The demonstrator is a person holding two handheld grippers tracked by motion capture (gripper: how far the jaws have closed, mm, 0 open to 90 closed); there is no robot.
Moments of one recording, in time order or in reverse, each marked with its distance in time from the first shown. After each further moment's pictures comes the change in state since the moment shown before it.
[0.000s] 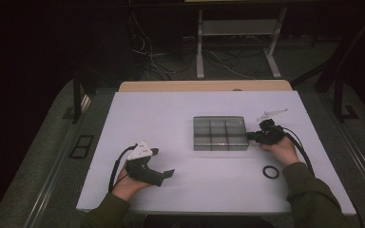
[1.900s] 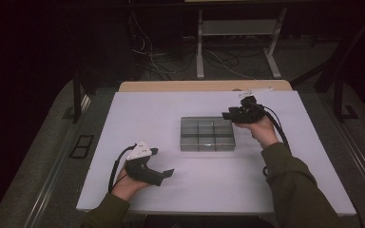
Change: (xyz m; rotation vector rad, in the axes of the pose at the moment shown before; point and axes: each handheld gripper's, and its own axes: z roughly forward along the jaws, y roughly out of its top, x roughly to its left) left arm 0.001 -0.001 0.000 -0.013 0.002 -0.008; right arm 0.032 0.091 0.008 -0.156 0.014 0.028
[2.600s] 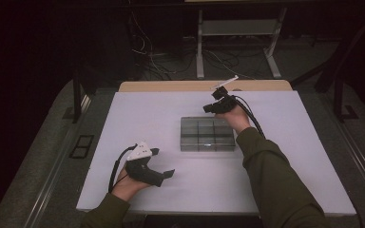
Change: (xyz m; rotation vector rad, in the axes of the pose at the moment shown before) left arm -0.001 0.001 0.000 -0.003 -0.013 0.012; right arm 0.017 0.045 0.076 0.150 0.044 -0.036
